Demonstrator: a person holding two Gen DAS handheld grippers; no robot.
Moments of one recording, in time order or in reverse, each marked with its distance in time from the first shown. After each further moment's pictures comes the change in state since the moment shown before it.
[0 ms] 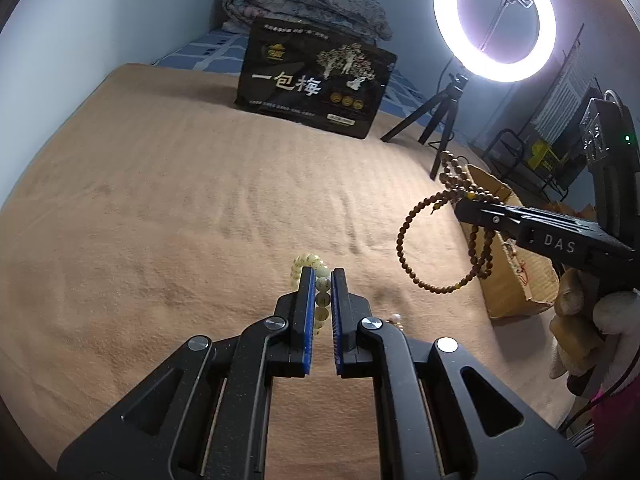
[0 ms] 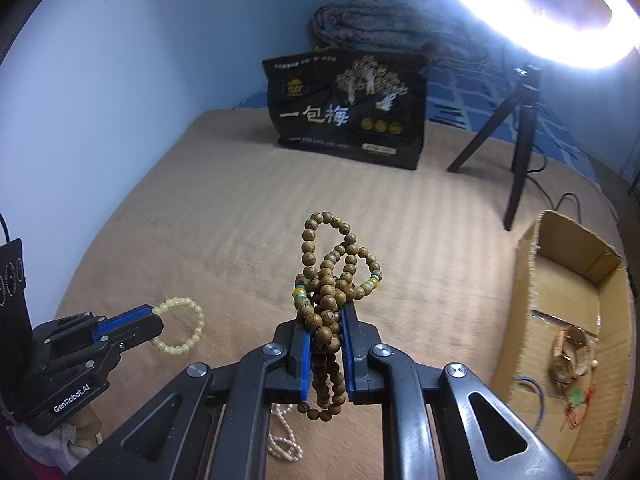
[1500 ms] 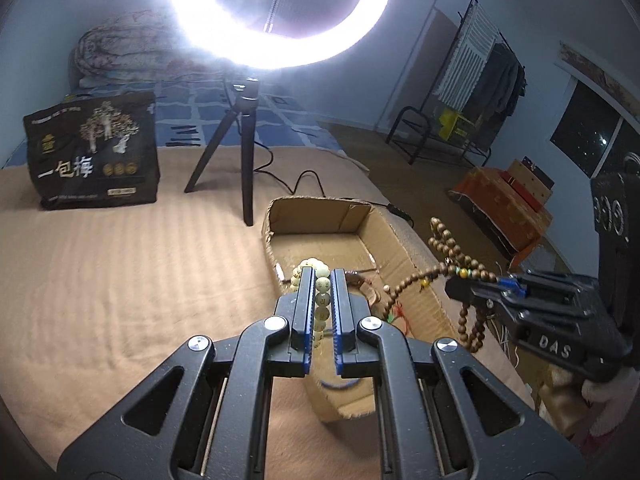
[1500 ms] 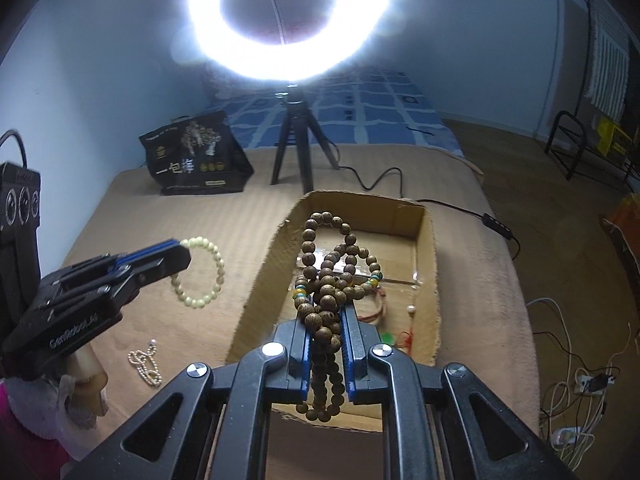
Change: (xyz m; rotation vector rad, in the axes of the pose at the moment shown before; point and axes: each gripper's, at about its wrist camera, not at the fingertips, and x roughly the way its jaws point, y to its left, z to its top) left arm 0.070 -0.224 0.059 0.253 -0.026 -0.262; right arm -0.125 -0.165 -0.057 0.204 -0.083 -0.215
